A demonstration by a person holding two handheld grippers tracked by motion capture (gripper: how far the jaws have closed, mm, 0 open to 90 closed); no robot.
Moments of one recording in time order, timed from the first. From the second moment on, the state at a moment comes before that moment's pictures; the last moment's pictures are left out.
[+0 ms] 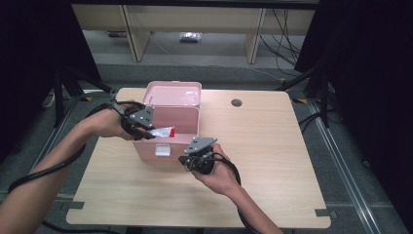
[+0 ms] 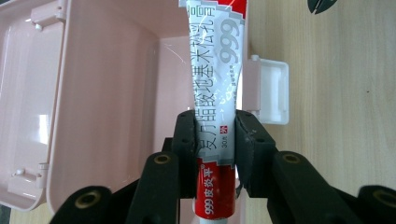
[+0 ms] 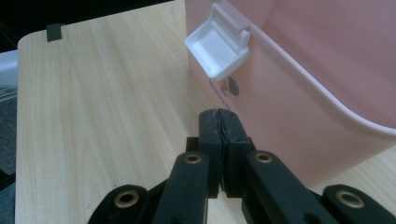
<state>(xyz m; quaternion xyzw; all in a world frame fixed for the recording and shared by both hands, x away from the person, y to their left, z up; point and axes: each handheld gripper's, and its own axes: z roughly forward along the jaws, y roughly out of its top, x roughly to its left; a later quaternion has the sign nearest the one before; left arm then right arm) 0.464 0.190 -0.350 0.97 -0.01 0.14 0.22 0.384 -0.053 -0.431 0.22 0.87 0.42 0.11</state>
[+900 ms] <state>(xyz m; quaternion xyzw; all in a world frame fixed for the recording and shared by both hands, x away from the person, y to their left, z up) 0.481 0.186 -0.365 0.97 0.00 0.12 0.21 0.385 -0.065 -0.433 0.23 0.87 0.41 0.11</state>
